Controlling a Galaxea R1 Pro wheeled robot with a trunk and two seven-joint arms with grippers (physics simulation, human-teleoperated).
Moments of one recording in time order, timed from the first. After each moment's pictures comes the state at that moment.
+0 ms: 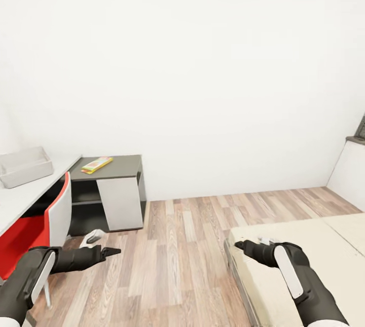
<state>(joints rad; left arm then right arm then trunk) -0.43 0.26 0.22 -1.00 0.06 0.98 -0.93 -0.41 -0.07 -0.13 -1.11 -0.47 0.88 -0.05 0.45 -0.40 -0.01</state>
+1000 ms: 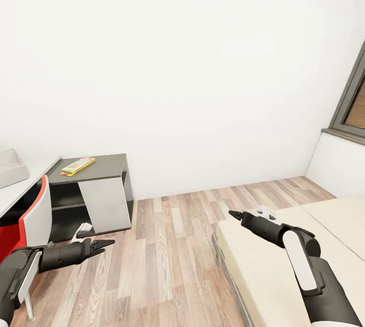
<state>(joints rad) -0.43 0.30 0.30 -1.00 0.06 0.97 -1.16 -0.41 -0.07 -0.15 -1.40 -0.59 0.88 0.10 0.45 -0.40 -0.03</state>
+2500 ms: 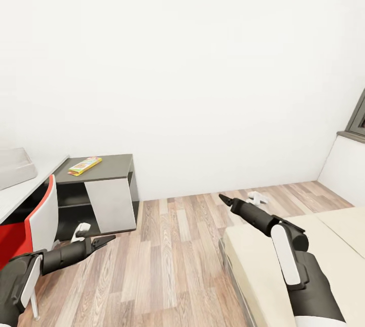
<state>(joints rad) -0.41 0.24 0.39 -1.01 0.08 0.83 -1.15 -0.43 0.03 -0.15 -1.46 -0.45 0.73 0.25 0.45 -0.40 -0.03</state>
